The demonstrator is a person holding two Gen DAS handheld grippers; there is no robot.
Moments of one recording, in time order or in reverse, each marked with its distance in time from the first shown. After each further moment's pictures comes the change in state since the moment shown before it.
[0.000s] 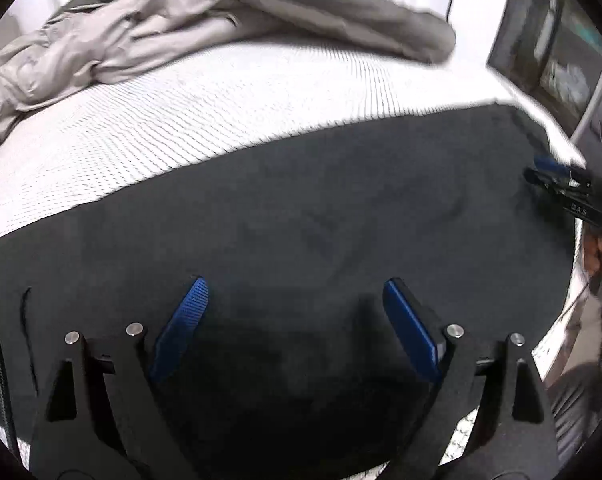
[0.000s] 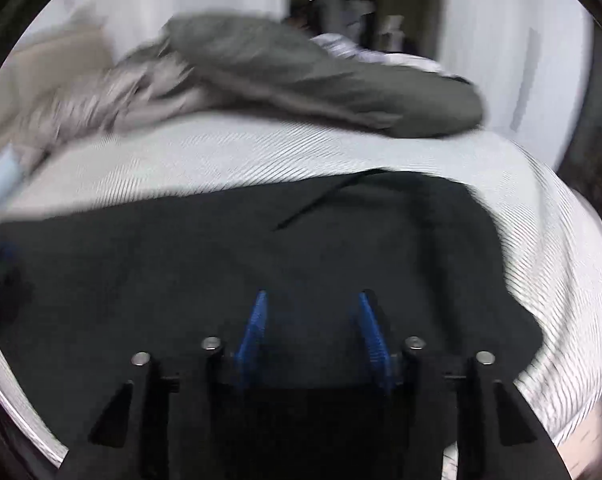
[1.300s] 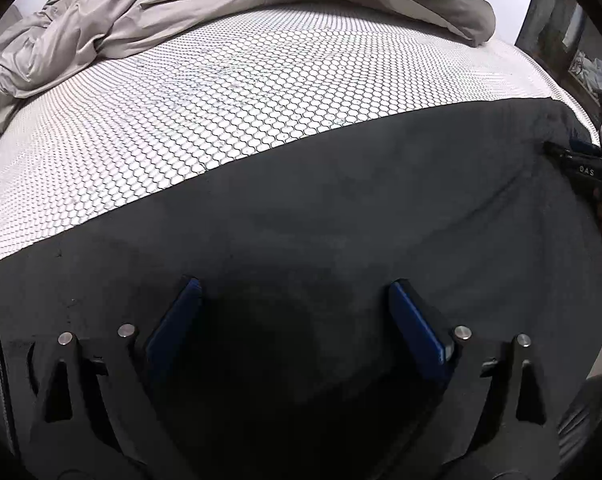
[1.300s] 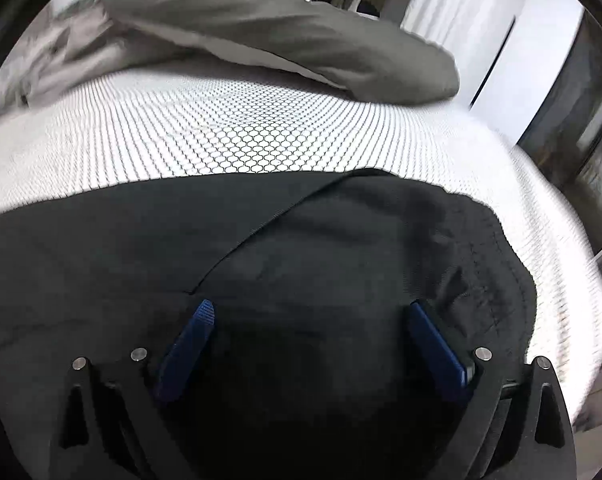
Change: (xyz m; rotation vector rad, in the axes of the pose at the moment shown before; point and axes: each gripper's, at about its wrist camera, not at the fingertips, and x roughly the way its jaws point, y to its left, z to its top) left arm 0.034 0.035 0.026 -0.030 0.090 0.067; right arm 0.094 -0.015 0.048 0.120 0.150 -0.244
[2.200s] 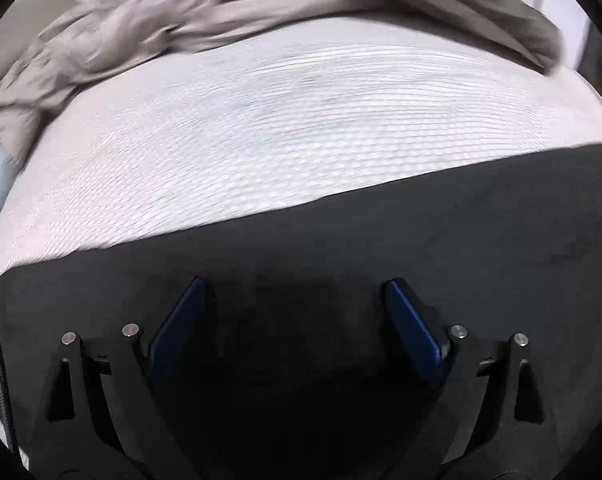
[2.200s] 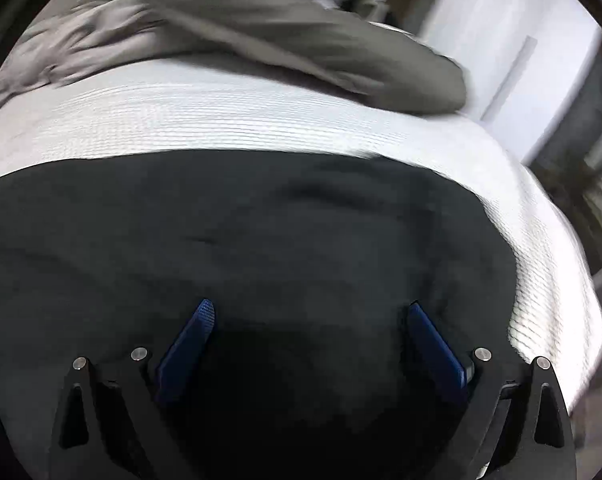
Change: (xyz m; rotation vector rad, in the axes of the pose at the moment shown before) left arm 0.017 0.042 0.025 -0.157 -0.017 0.189; right arm -0.010 -0.020 -0.018 -0.061 -0.030 0.105
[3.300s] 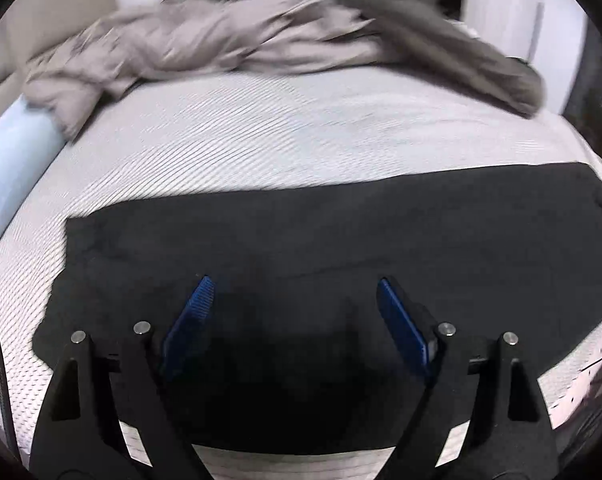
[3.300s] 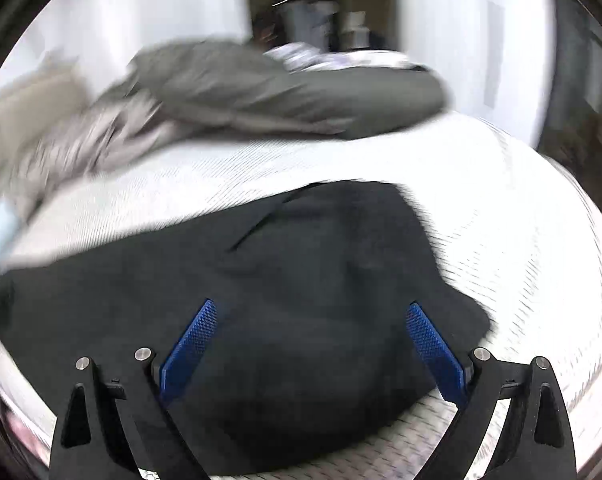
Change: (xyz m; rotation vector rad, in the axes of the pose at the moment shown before) left arm -0.101 0.087 -0.093 -0.034 -0.175 -0.068; right arm -0.136 -0.092 -0.083 0.327 -0.160 0.152
